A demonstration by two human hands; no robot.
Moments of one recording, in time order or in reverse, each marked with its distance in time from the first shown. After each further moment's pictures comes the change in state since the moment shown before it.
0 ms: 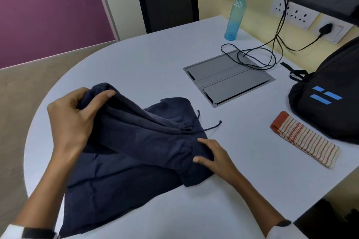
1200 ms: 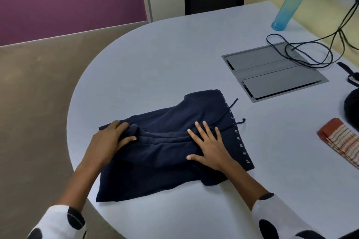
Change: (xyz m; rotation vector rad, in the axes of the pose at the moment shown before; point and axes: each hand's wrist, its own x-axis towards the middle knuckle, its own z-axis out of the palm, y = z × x) left_hand -0.073 -0.166 -0.034 0.620 -0.518 -0.006; right_hand 0.057 -0.026 0.109 -0.826 -0.282 -0.302
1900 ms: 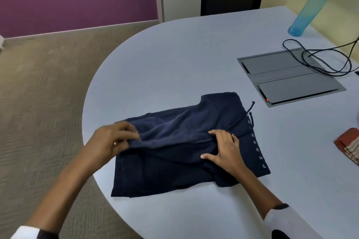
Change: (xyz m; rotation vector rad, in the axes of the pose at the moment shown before) left_hand -0.028 -0.036 -0.047 -0.281 0.029 0.337; right_hand 0.001 -0.021 0.004 0.277 0.329 0.165
